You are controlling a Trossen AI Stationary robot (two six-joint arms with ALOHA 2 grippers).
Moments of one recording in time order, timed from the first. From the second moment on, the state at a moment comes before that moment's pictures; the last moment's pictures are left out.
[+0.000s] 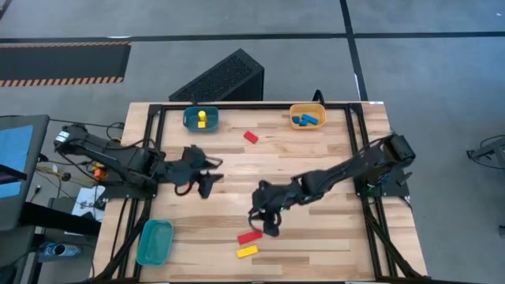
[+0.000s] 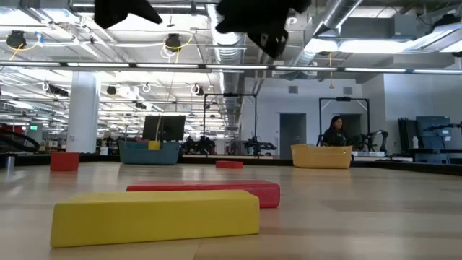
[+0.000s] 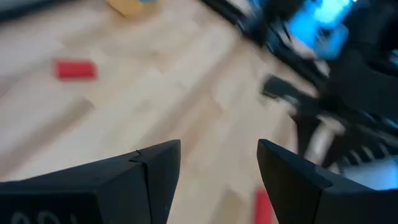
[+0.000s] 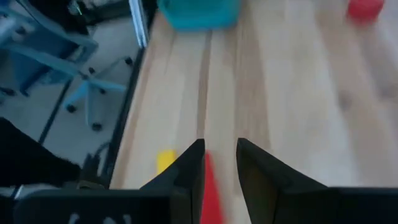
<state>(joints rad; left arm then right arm) -0.34 1.11 1.03 -0.60 -0.47 -0.85 0.33 1.75 1.25 -0.12 -0.02 0.40</state>
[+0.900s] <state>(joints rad) -0.81 1.44 1.03 -0.19 -0.62 -1.03 0.61 2.08 1.47 -0.19 0.30 0.39</state>
